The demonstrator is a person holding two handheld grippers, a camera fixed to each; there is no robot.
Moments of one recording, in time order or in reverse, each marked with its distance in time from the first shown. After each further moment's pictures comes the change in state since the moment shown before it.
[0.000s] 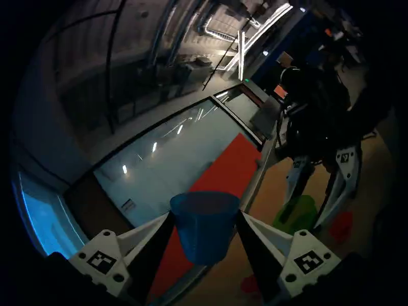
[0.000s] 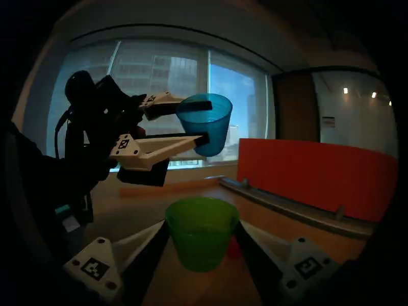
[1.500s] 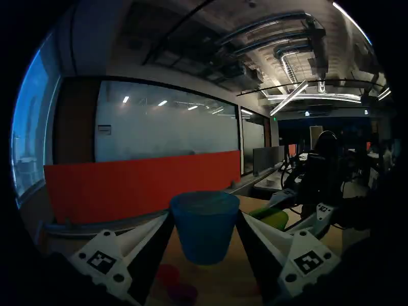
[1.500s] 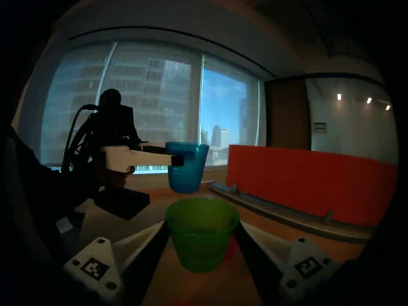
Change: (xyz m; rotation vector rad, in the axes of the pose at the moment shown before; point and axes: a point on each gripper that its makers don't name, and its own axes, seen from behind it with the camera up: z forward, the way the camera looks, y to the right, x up) left arm -0.042 0.021 -0.013 -0.087 -0.051 -0.724; right arm 0.015 0.015 -0.023 -0.079 0.020 -0.014
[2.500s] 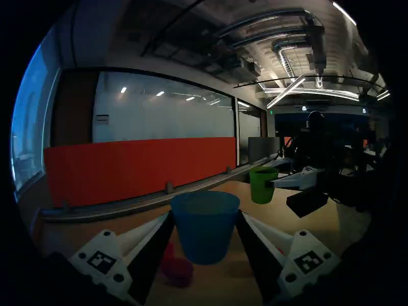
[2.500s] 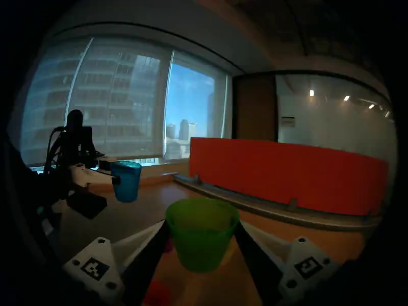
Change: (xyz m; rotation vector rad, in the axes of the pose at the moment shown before) left arm -0.064 0.006 -0.036 -0.030 -0.055 -0.007; right arm -0.023 0.066 -0.058 -0.219 -0.046 0.022
